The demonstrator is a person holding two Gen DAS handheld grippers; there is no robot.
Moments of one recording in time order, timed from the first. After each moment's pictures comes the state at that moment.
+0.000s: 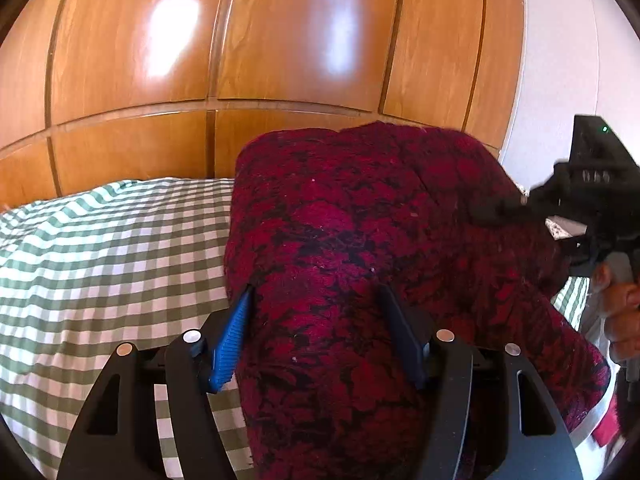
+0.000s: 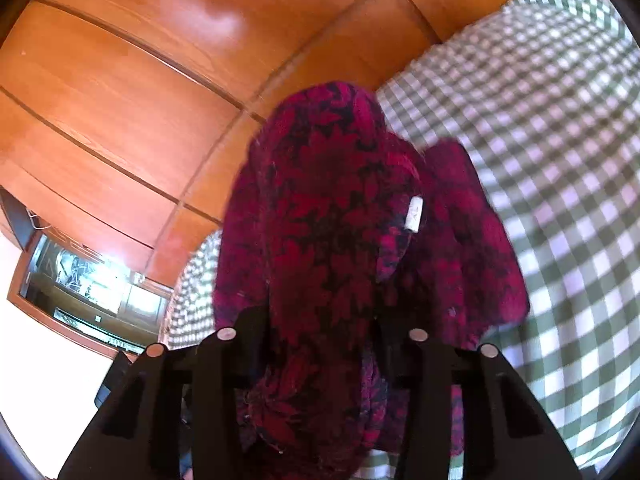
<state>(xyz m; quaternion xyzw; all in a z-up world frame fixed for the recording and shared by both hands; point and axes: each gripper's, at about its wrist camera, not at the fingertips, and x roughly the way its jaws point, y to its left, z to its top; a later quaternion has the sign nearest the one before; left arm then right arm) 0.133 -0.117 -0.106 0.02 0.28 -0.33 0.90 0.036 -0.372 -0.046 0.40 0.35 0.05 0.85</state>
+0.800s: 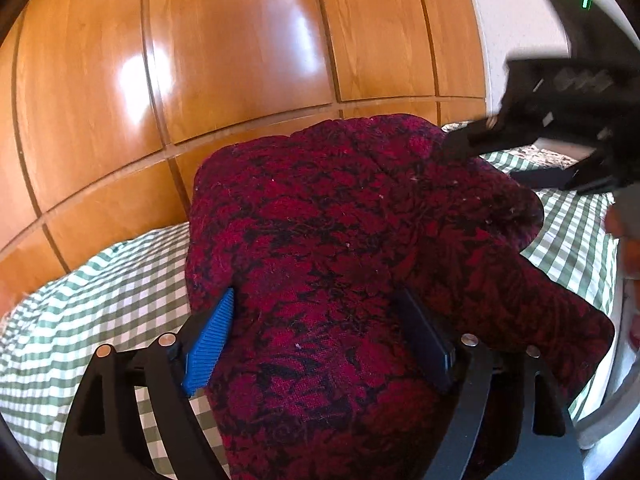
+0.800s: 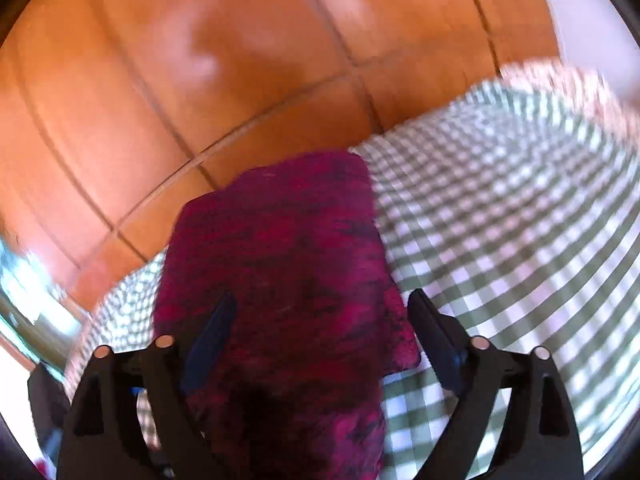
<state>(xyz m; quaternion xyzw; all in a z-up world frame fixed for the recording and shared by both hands) 0.100 -0.194 -0.114 0.16 0.21 -0.31 0.91 0.003 -0.359 -0.028 0.24 0.30 -0.09 0.92</state>
